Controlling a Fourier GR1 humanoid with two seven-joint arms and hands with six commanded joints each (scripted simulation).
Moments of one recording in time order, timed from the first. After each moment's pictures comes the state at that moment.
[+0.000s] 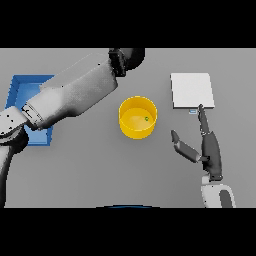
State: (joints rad) left arm -1.50 0.30 -1.23 -0.66 -1.11 -0.26 -0.11; right arm 0.12 -0.03 0.11 -1.68 0.29 -0.12 -0.10
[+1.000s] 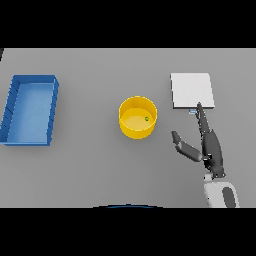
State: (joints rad) left arm -1.27 0.68 -0.52 -0.49 -0.23 0.08 0.21; right arm 0.09 -0.06 0.10 -1.65 0.21 -0.05 -0.15
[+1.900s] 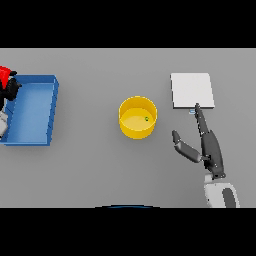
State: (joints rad) left arm -0.60 0.81 -0.56 -1.14 0.06 0.52 0.61; right arm 0.10 -0.08 0.12 -1.67 0.25 -0.05 -0.14
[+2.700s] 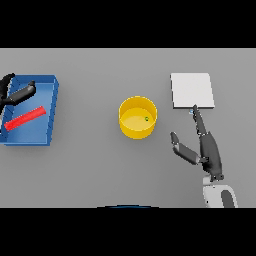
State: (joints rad) left arm -0.56 0.91 -0.62 -1.23 0.23 0.25 0.58; right arm 0.12 -0.07 0.14 -1.70 0.26 -0.05 -0.11
